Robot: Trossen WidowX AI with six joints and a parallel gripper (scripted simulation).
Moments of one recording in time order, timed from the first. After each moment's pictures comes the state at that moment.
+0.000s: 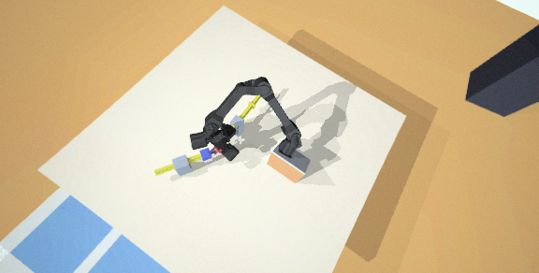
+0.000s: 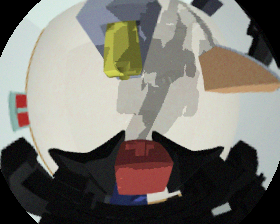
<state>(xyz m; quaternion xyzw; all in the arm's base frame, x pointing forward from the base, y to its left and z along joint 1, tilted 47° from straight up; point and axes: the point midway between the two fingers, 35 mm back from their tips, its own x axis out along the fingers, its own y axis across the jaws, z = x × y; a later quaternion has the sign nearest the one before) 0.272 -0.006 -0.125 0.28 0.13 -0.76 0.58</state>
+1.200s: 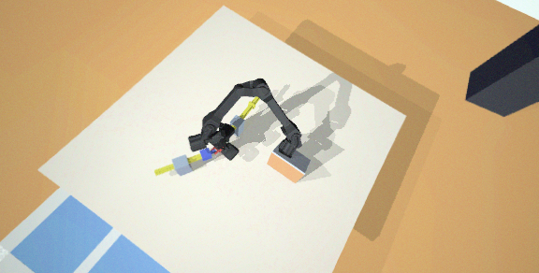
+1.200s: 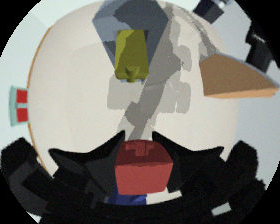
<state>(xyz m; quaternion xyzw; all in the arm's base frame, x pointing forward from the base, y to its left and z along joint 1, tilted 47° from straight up) 0.275 -0.005 -0.123 0.25 0.13 -0.76 0.59</state>
